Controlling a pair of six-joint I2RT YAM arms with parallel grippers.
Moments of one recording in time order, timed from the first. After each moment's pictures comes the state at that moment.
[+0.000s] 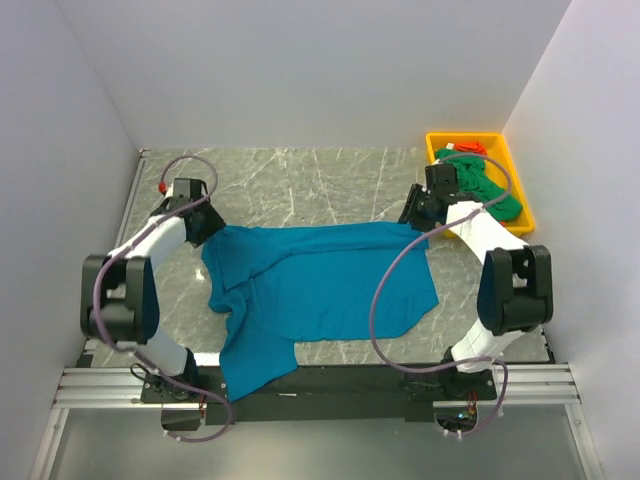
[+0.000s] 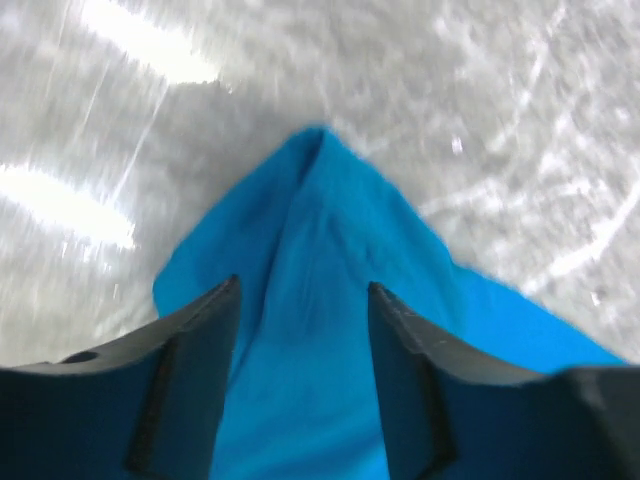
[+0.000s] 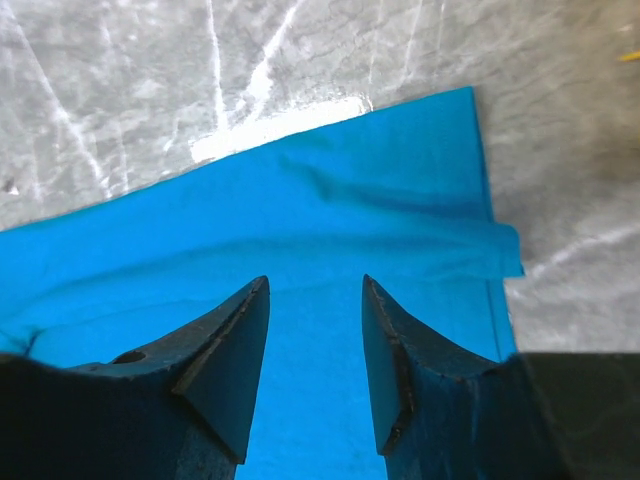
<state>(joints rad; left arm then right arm) -0.04 1.56 1.00 -0.35 -0.12 -0.71 0.10 1.62 1.16 -0.45 -0.06 0.46</state>
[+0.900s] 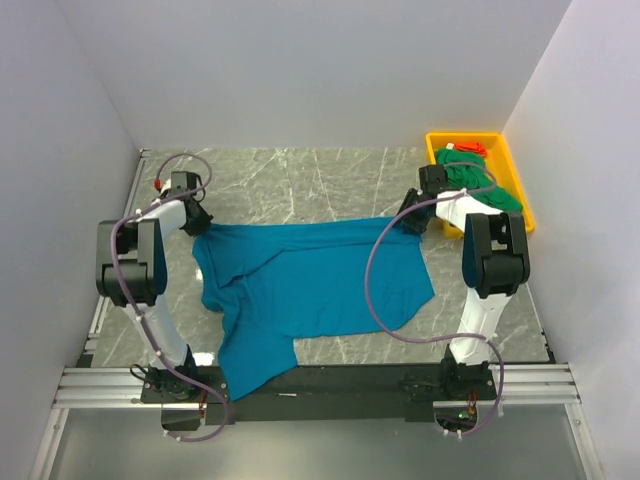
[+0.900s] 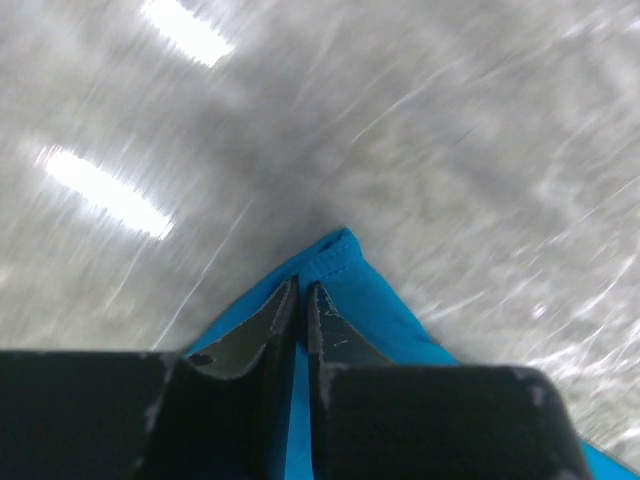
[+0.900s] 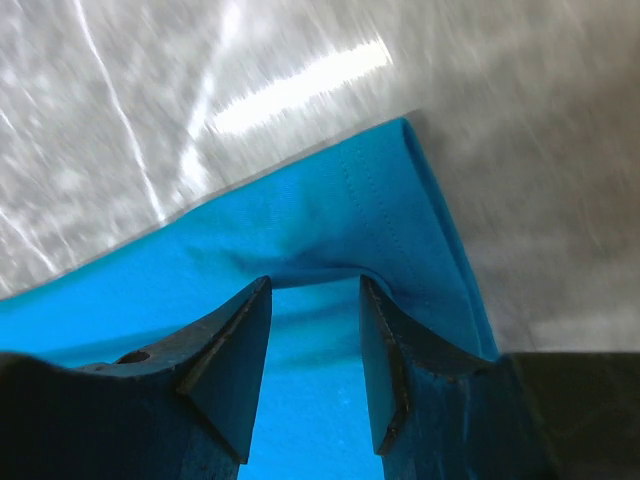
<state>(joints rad) 0.05 1.86 1.16 -0.30 -0.17 -0.68 0.06 1.94 1.27 -0.40 -0.13 0.57</state>
